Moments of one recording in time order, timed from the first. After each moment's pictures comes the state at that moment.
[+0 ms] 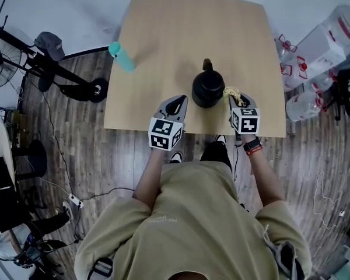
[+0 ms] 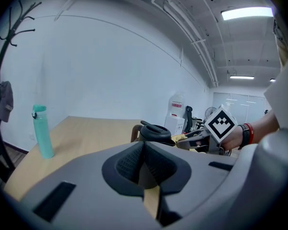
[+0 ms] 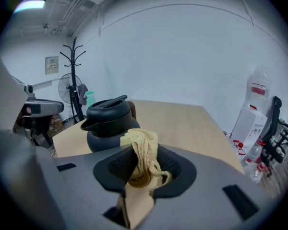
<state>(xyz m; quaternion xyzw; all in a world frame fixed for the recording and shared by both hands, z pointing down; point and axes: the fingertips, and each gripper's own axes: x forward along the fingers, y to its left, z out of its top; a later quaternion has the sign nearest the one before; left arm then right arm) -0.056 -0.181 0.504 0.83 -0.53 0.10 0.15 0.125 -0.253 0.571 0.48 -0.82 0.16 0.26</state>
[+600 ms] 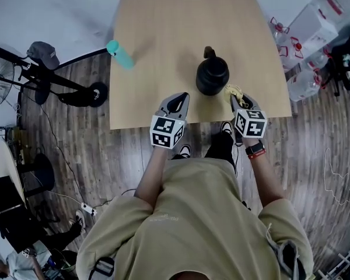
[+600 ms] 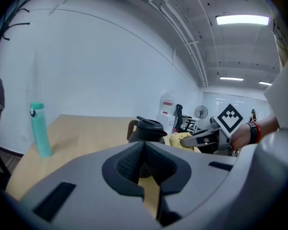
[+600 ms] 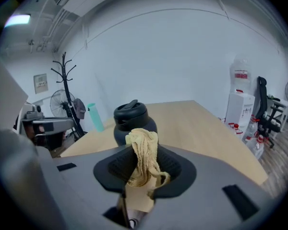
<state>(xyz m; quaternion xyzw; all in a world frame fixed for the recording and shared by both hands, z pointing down) -0.085 -0.142 0.514 0.86 -0.48 0.10 0.14 0.097 -0.172 0.563 0.53 -0.80 0.22 0.19</state>
